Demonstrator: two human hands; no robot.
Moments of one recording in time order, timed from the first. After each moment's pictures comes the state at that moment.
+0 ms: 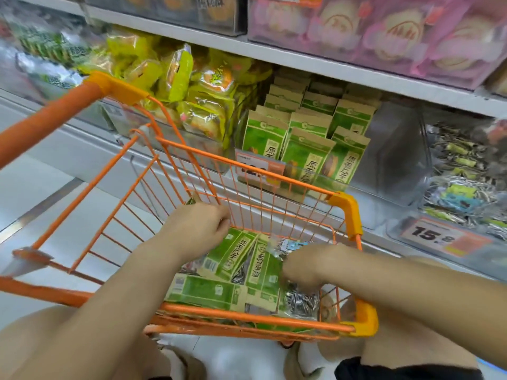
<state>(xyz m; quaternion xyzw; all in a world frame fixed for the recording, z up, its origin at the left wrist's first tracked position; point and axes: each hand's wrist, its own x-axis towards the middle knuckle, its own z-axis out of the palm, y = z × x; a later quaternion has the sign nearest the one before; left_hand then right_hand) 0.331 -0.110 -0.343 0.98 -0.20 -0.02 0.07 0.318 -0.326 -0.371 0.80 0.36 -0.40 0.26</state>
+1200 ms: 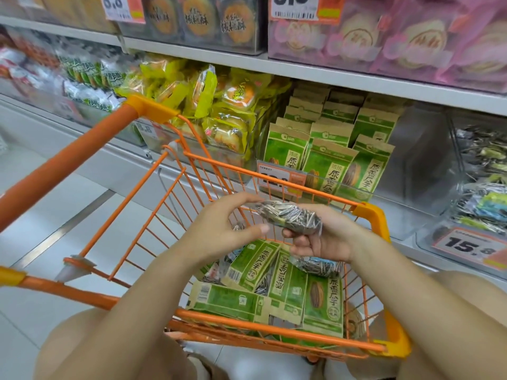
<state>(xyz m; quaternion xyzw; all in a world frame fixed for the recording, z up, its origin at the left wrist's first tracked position) 0.320 -0.103 -0.321 0.88 -0.15 -0.03 0.44 0.345 -0.320 -0.324 0.55 -0.13 -0.40 -0.72</state>
